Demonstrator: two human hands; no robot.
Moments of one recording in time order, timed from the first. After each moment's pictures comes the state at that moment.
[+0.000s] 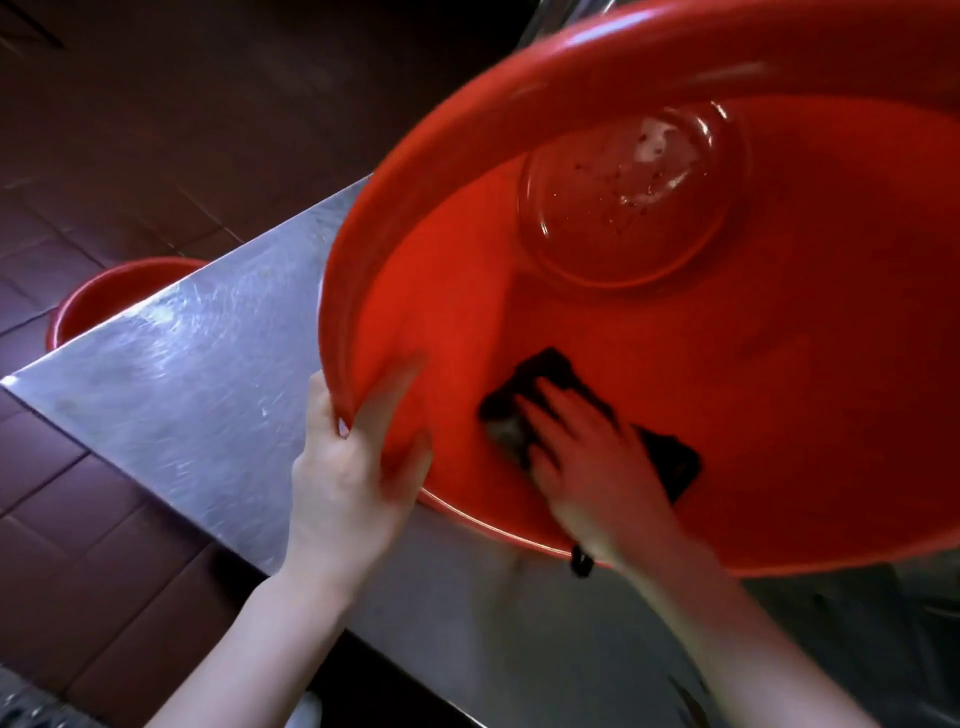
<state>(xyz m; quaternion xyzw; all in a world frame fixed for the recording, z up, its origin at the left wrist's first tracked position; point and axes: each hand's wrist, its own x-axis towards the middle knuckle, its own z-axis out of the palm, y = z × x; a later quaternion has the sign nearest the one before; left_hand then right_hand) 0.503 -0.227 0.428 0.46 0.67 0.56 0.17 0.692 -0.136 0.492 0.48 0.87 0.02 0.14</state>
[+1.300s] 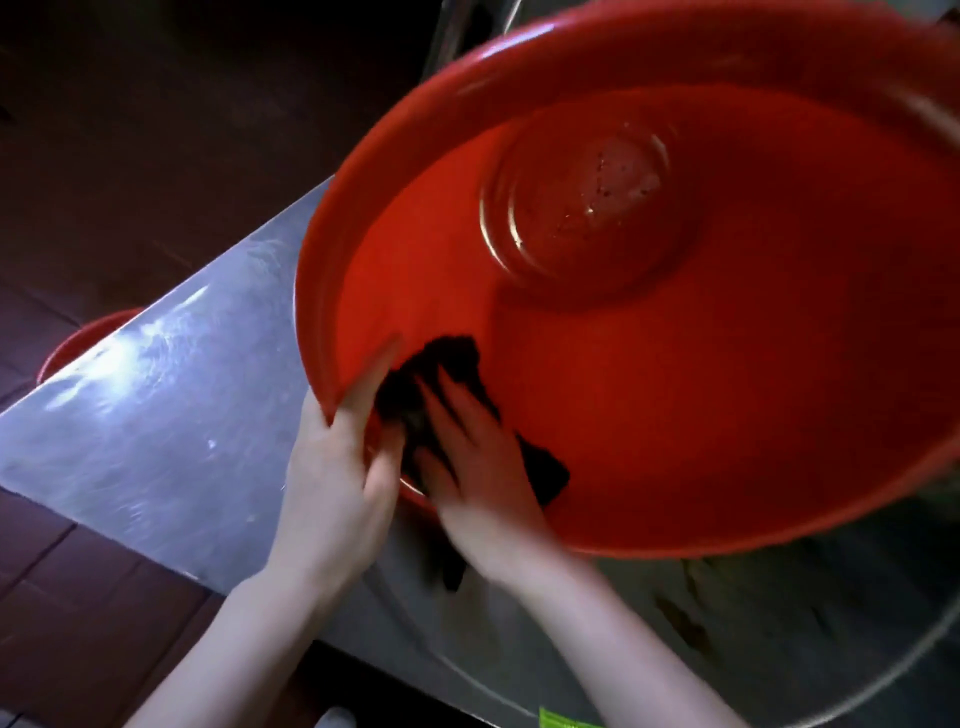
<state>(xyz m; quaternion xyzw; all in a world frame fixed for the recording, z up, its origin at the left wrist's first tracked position) 0.519 -0.218 0.455 0.49 0.62 0.55 0.26 0.650 -0.170 0.470 0.46 0.86 -0.20 -0.10</state>
